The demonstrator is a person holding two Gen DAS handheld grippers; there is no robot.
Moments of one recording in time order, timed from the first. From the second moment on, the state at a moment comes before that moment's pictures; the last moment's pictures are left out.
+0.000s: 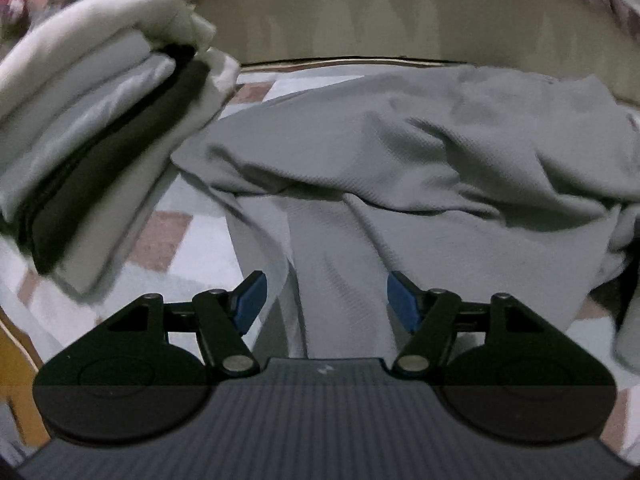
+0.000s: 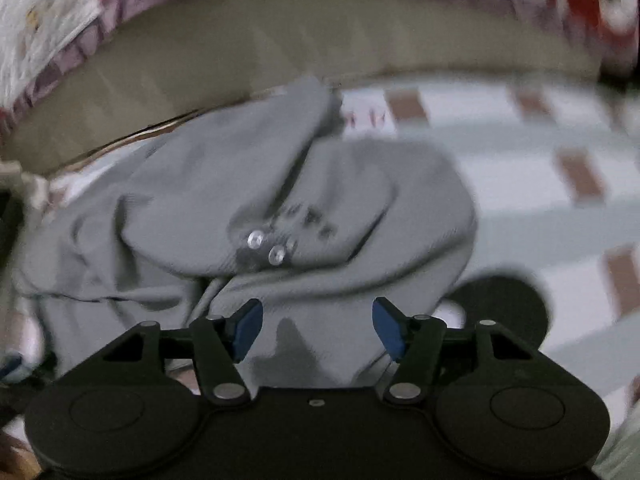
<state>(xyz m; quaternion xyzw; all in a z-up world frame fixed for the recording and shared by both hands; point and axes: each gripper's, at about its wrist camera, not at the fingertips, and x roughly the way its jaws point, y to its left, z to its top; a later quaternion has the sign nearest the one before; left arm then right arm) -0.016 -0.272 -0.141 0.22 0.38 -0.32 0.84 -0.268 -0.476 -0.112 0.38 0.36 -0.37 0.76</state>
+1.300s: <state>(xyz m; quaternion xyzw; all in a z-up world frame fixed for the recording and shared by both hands) -0.035 -0.259 -0.167 0.26 0.39 -0.29 0.84 -0.260 -0.450 -0.118 0.18 0.41 -0.37 0.81</state>
